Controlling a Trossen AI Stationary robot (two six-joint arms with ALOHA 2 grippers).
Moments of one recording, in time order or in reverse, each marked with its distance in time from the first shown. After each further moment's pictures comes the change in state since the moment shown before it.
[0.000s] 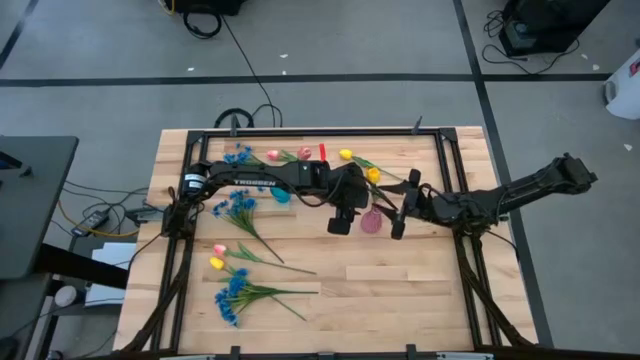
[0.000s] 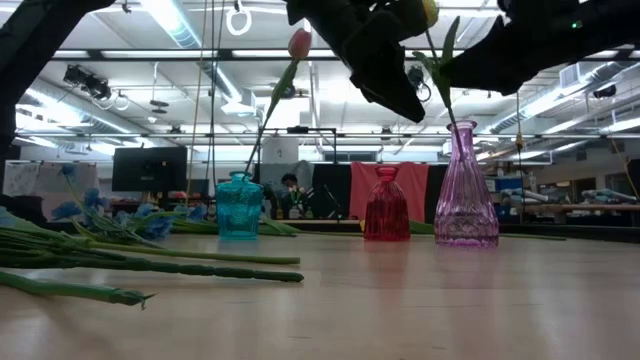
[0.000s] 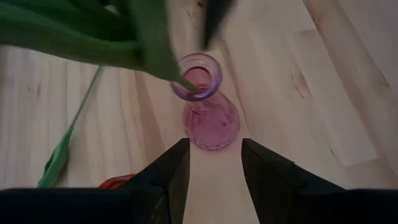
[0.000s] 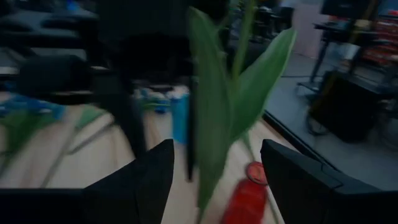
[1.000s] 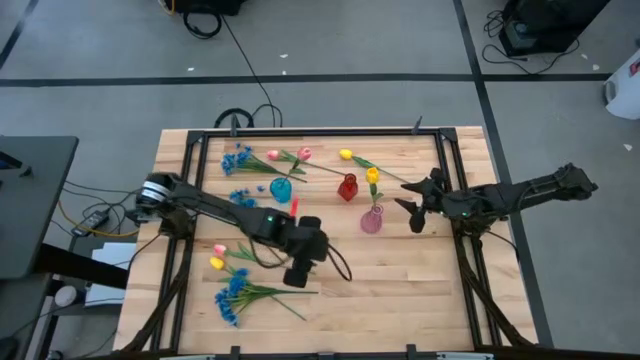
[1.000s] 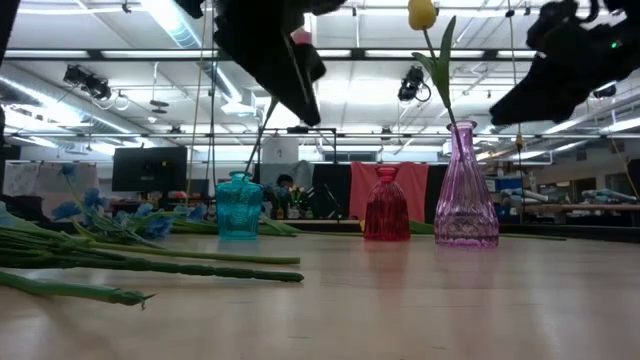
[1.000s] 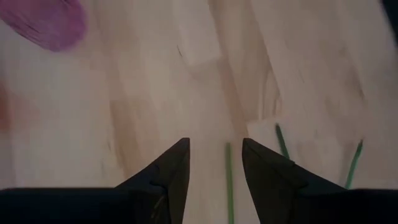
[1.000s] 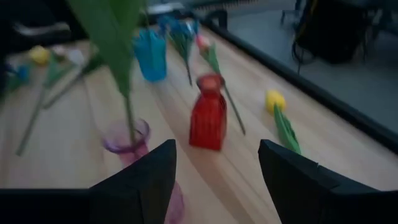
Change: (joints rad) left arm -0.308 -0.295 -0.490 0.036 -0.070 -0.340; right arm -0.043 -0.327 0.000 -0.652 -0.007 0.349
